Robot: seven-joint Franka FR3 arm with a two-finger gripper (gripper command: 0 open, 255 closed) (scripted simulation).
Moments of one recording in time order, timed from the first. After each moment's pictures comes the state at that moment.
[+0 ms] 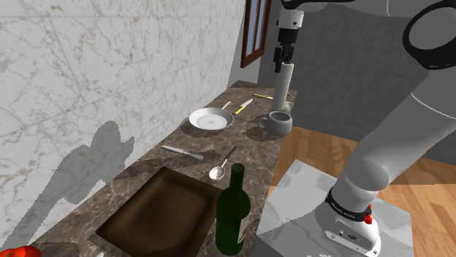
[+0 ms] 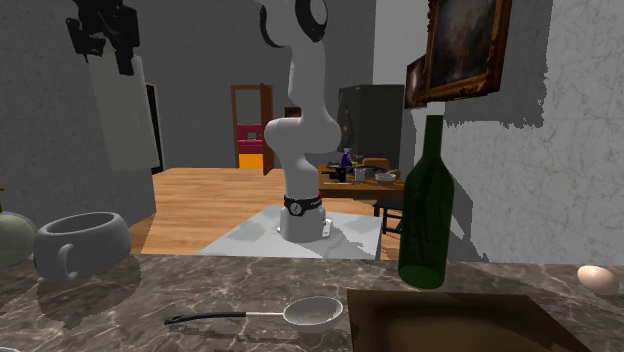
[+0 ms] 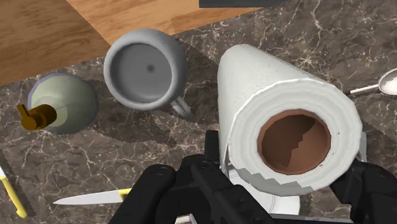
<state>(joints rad) -0.15 -0.22 -0.28 -1.79 -0.02 1.53 -0.39</state>
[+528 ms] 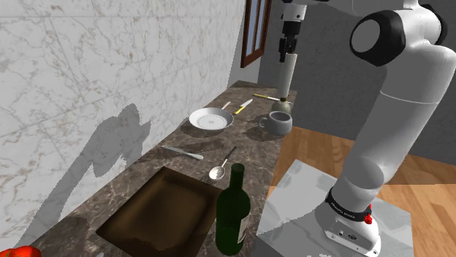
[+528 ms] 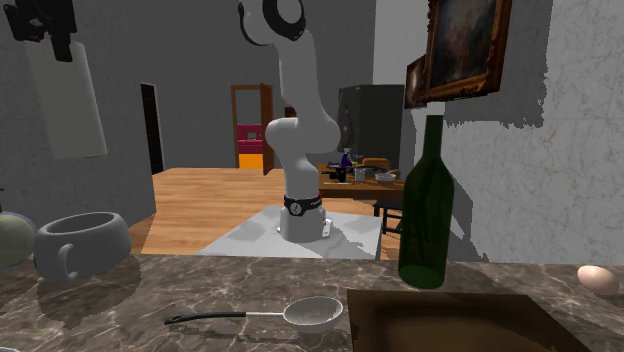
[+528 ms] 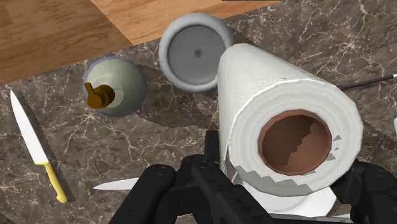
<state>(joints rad) -0.23 0.08 -0.40 -1.41 0.05 1.42 -0.60</state>
